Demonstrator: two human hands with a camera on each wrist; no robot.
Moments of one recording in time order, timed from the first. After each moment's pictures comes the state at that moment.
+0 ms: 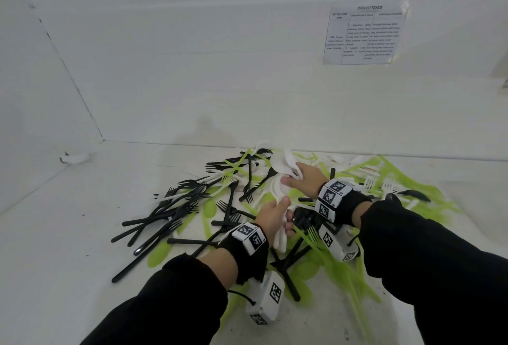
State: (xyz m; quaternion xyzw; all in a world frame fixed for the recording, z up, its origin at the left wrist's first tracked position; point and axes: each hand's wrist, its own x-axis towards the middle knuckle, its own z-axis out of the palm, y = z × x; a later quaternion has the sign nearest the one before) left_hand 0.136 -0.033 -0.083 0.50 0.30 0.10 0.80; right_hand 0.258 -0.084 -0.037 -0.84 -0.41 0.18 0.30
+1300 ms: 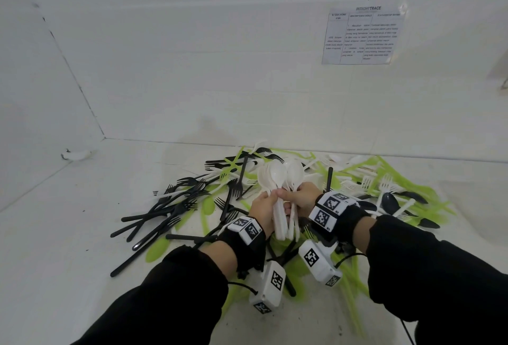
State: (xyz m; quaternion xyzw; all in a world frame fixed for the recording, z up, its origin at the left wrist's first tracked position) left_hand 0.146 -0.022 -0.091 0.46 0.33 0.18 0.80; right_hand 0.229 -0.093 -0.066 -0.70 -0.20 0.39 0.57
